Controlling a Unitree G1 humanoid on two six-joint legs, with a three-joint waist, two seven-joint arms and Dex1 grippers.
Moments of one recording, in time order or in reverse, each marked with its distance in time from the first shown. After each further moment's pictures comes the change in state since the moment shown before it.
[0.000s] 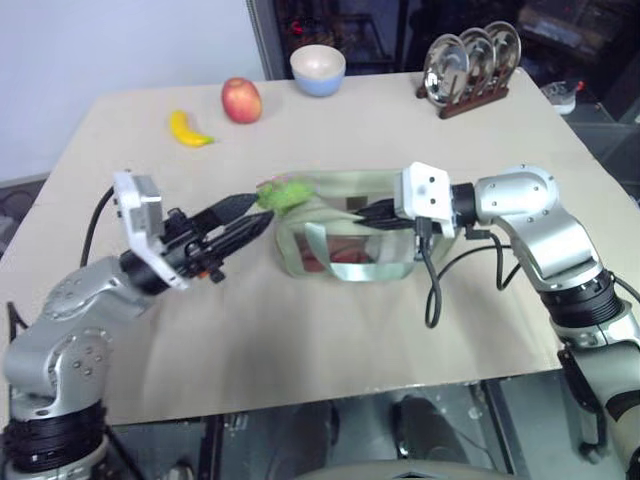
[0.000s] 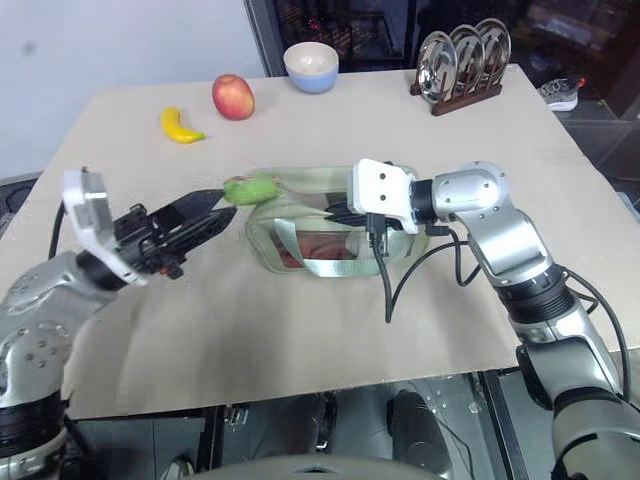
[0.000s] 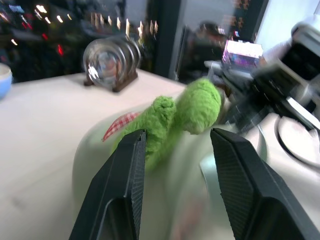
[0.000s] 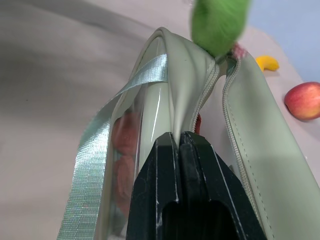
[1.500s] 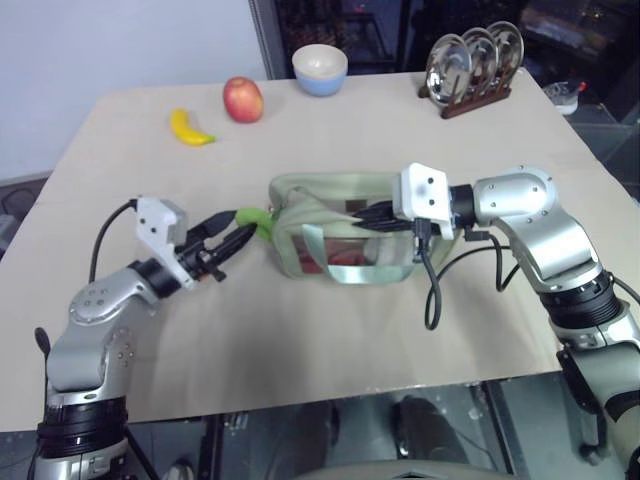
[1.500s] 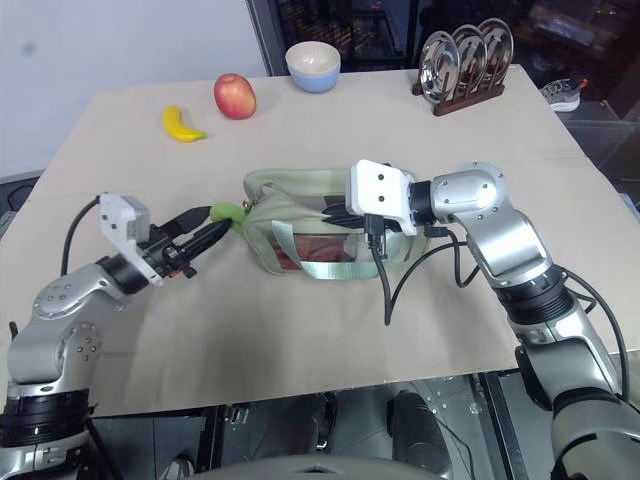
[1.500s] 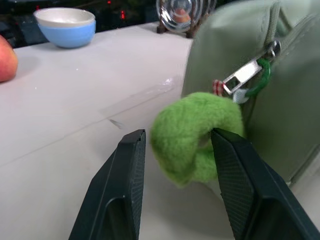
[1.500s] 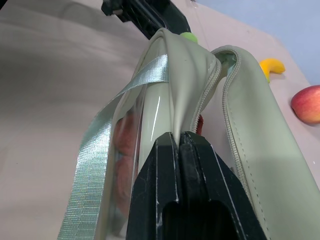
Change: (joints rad) left arm -0.027 -0.088 -0.125 0.251 0.387 -0.212 0.067; right arm 0.003 0.005 0.001 -0.017 0.009 0.022 0.001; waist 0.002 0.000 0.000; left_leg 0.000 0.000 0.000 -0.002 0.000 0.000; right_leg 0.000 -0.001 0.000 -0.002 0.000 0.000
